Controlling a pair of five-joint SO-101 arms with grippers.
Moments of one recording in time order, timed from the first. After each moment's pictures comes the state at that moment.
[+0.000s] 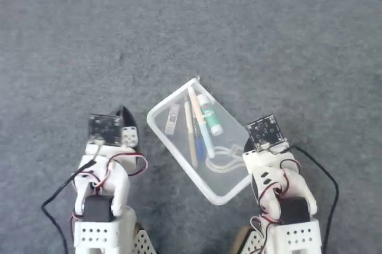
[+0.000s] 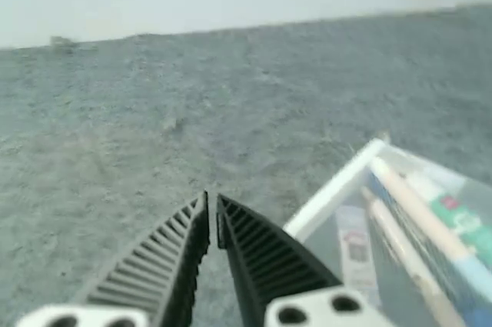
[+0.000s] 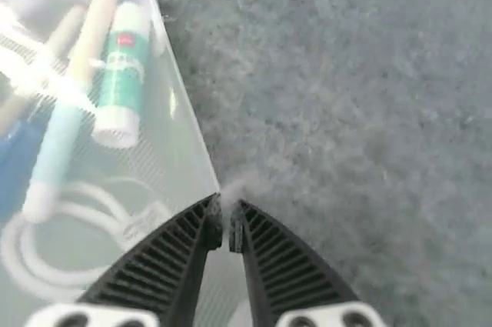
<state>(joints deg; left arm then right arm) -4.9 -103.3 97.1 43.4 0.3 -10.2 -102.8 95.3 55.7 15.3</state>
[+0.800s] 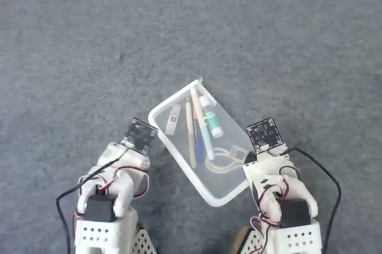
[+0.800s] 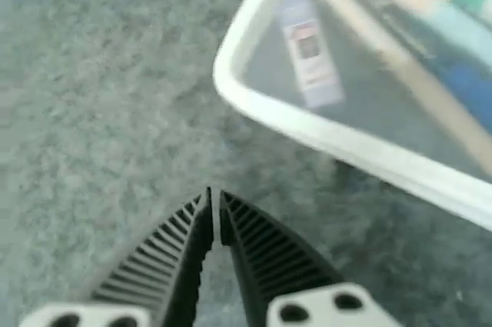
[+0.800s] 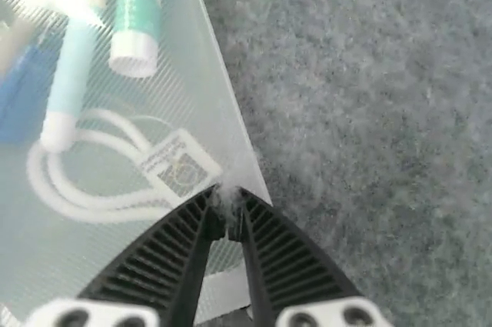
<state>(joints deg) -1.3 -103.3 97.1 68.3 -16.3 -10.5 -104.4 95.1 69.9 14.0</state>
